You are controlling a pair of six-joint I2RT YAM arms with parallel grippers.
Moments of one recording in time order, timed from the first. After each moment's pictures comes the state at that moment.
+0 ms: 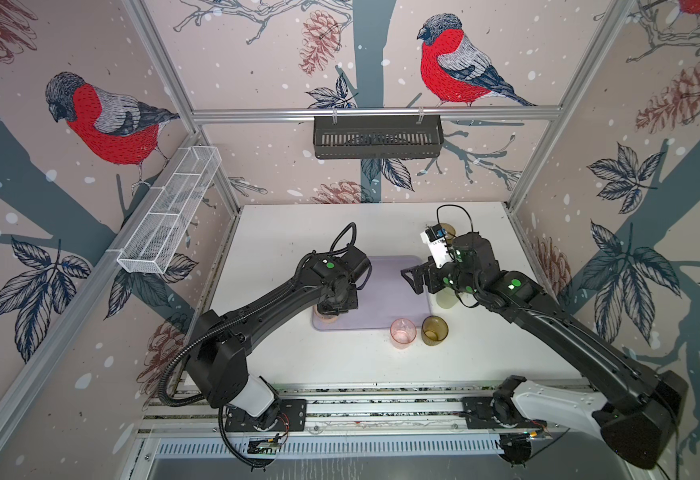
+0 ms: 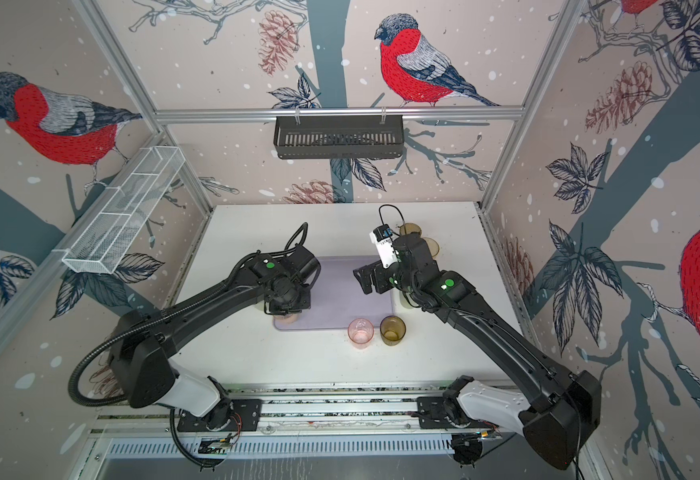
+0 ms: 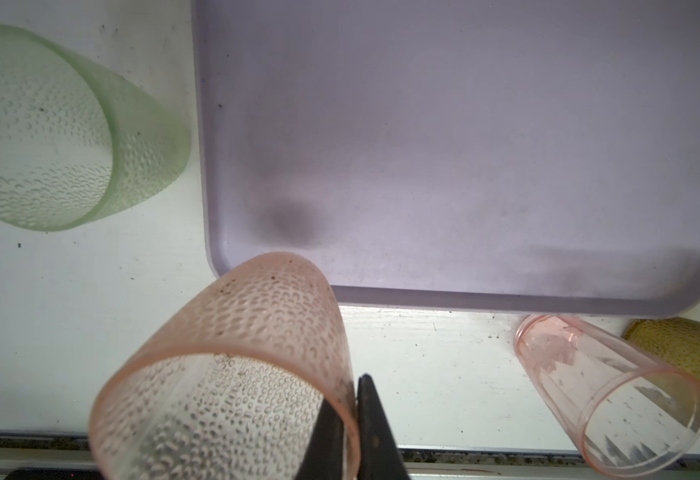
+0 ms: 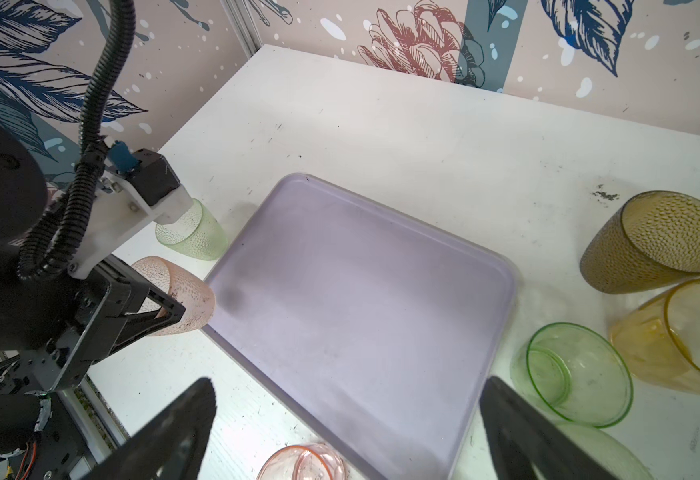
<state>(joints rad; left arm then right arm) -0.74 1.54 1.29 -1.13 -0.11 -0.81 0.64 1.14 1.07 -0.52 -0.13 0.16</state>
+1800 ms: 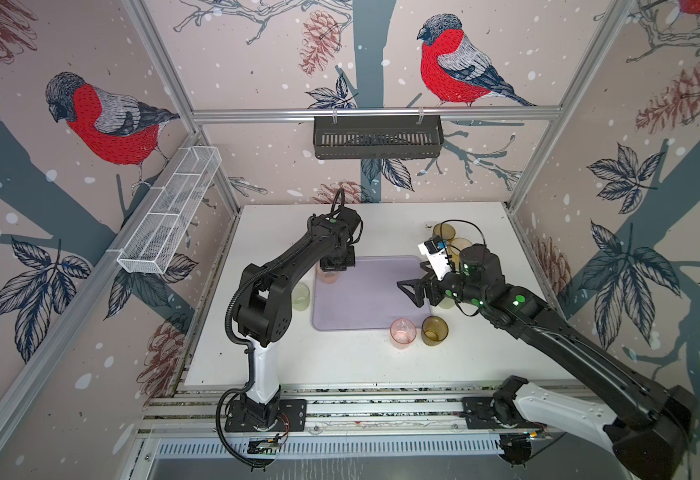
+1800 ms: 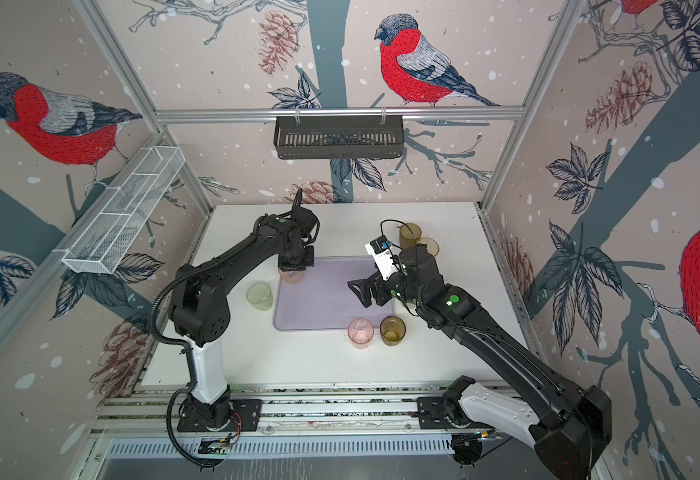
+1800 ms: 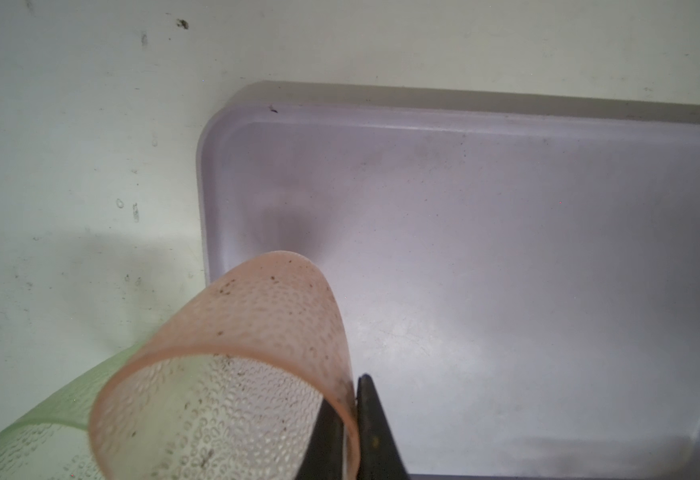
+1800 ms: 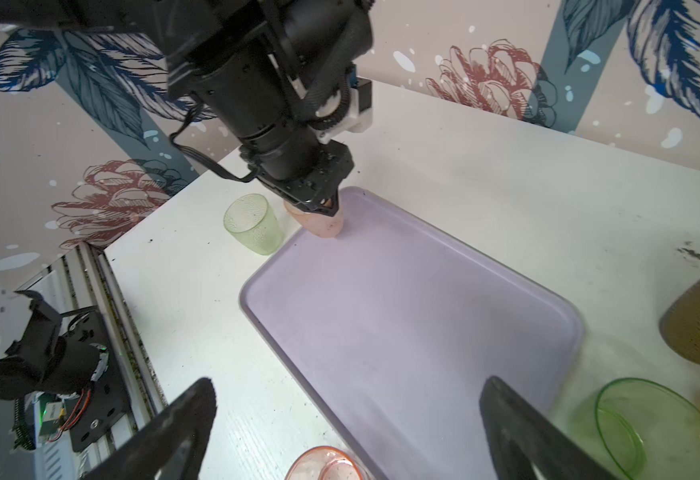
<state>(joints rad) -0.49 1.98 1.72 -1.10 -0.08 -0.54 0.67 1.04 0.93 -0.36 -0.28 0.10</state>
